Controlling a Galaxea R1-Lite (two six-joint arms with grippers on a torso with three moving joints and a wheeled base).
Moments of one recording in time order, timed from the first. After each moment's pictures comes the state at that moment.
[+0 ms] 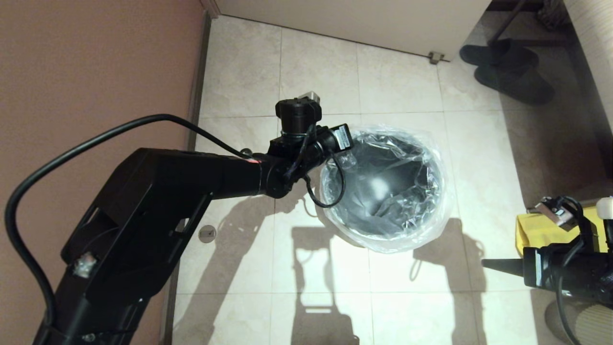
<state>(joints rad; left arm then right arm) -0.60 2.36 -1.96 -0.39 0.06 -0.35 0.01 1.48 -0.55 -0.26 0.53 0.27</state>
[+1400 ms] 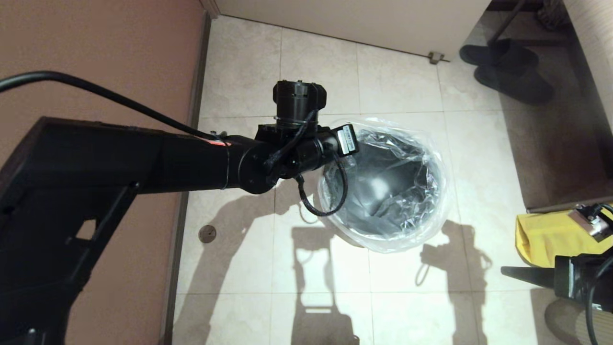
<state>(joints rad) -0.69 2.12 -1.74 -0.19 0.13 -0.42 -0.11 1.39 -0.48 -0.26 0.67 0.27</state>
